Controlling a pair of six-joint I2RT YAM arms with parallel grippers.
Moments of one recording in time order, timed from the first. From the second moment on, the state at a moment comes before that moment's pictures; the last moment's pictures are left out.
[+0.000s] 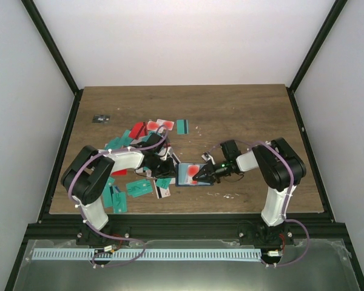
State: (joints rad) left arm -0.58 1.77 0.89 -0.31 0.56 -0.64; right arm 0.38 1.86 0.67 0.09 -1.20 0.54
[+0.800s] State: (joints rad) left arm -0.58 1.79 0.93 -0.36 0.57 -0.60; right arm 0.42 1.96 0.86 -0.09 -1.19 0.46
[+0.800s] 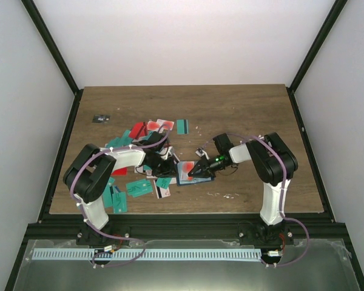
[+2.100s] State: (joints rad) left arm -0.59 1.82 0.96 -0.36 0.58 -0.57; right arm 0.47 1.86 0.99 -0.53 -0.88 0.32
